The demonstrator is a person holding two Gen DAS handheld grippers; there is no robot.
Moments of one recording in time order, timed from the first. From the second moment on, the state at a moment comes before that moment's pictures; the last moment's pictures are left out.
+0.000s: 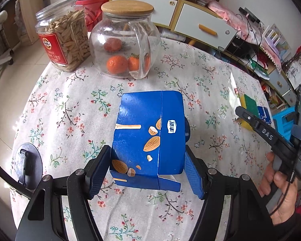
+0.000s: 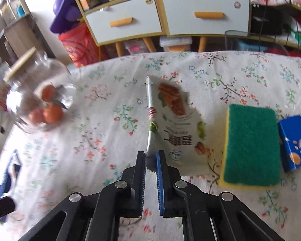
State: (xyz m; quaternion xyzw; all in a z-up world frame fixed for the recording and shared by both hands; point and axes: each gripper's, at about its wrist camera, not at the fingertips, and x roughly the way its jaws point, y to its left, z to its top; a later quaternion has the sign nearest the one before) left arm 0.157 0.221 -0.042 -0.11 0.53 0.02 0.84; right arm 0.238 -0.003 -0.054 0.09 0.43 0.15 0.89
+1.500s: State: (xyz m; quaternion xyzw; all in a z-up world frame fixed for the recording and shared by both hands) left arm 0.153 0.215 -0.030 -0.11 0.51 0.01 0.85; right arm 0.278 0.007 -0.081 0.13 0.54 0.07 0.83
